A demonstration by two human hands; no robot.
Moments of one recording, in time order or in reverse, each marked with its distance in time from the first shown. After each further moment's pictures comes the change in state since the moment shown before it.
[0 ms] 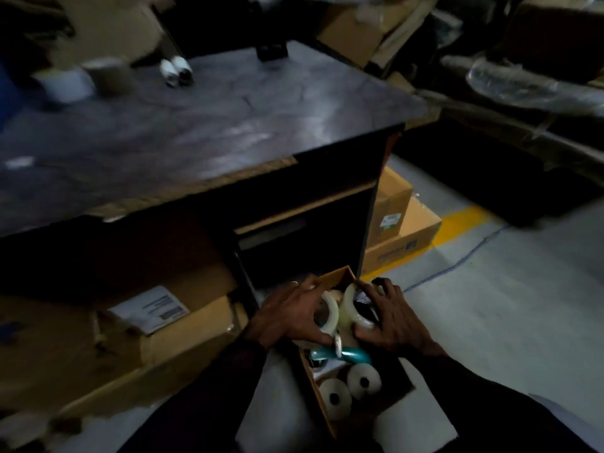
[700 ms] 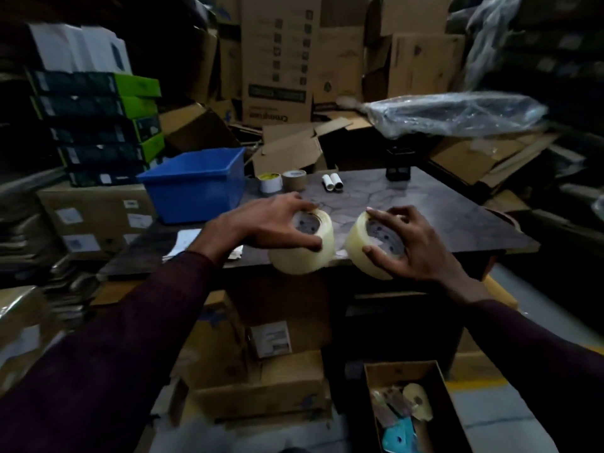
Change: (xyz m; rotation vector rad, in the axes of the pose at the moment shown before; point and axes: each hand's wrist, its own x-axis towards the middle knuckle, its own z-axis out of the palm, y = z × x) left_hand -0.233 -0.015 -0.356 0.097 0.294 -0.344; right_hand 0.109 -0.293 -0.200 0.042 0.324 -0.631
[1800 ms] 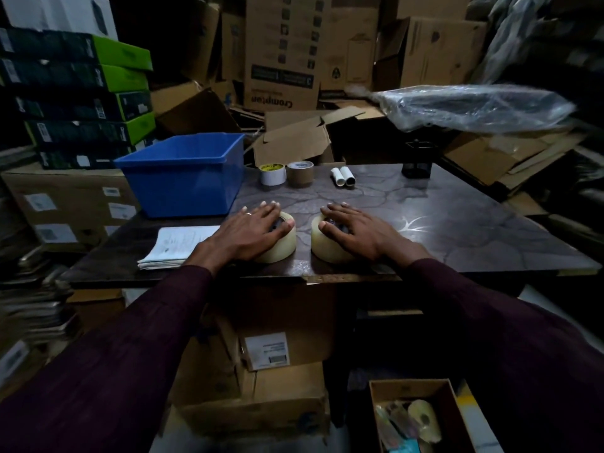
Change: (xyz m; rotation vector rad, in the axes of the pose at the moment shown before) left_hand 0.084 -0.131 0.088 0.071 0.081 -0.153; right_hand 0.113 0.008 0.112 -0.110 -0.535 0.155
